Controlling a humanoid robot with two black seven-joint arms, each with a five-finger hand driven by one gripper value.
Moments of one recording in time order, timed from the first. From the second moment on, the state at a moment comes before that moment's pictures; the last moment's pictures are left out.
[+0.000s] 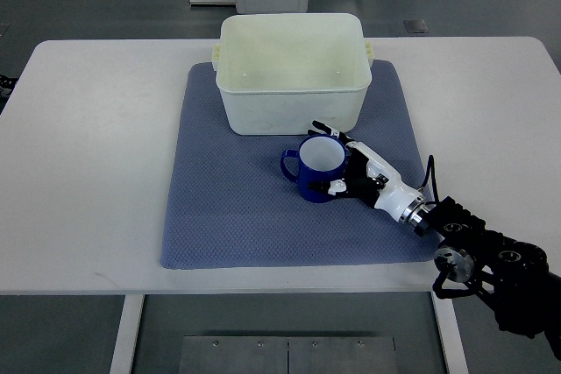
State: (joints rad) left arm -0.03 0.00 -0.10 -0.12 0.08 0.06 -0.04; right arm 0.65 -0.12 0.38 0.72 -0.49 0.35 0.61
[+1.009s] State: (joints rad) left arm -0.03 0.00 -0.10 -0.12 0.08 0.06 -0.04; right arm 0.69 -0.12 0.33 0.72 -0.49 0.28 0.61
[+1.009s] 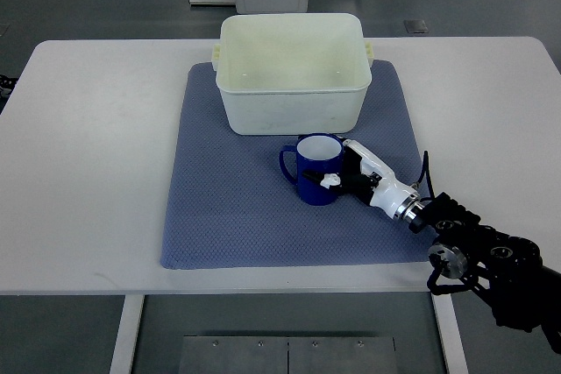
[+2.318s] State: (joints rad) left arm -0.03 0.00 -0.10 -0.12 0.08 0.06 -0.04; right arm 0.83 -0.66 0.33 0.89 -0.47 0.35 0.61
